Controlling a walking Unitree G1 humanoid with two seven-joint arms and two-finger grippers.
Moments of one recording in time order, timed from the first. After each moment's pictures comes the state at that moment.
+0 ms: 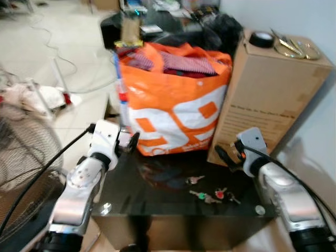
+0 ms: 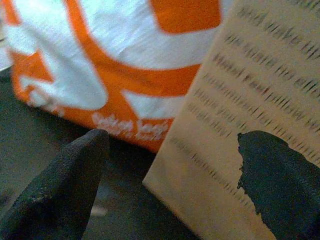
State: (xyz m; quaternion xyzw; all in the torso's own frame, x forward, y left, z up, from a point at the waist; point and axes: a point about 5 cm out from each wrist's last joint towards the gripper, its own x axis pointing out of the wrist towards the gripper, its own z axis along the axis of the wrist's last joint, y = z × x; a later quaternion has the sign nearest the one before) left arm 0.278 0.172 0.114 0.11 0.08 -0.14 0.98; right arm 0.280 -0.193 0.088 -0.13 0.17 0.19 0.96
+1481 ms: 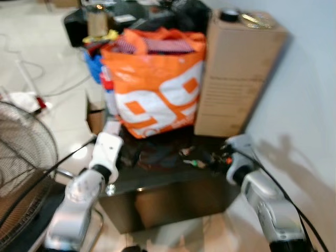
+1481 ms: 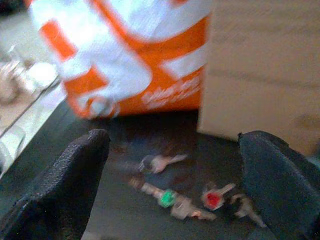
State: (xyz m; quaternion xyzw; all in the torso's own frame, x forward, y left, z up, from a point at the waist) left arm 0.256 0.164 0.106 0.07 0.08 -0.14 0.98; right arm 0.267 -0.150 0.087 0.04 0.13 0.16 0.98
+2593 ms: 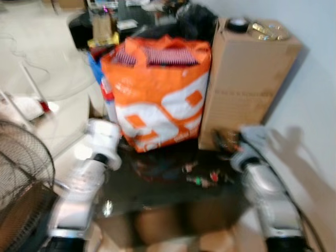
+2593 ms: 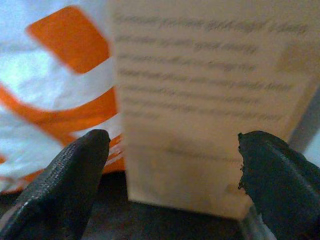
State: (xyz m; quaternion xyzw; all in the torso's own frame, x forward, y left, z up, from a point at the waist) left arm 0.274 0.162 0.118 0.07 0.05 -0.12 0.99; right arm 0.277 -0.165 0.098 0.01 0.08 0.03 1.00
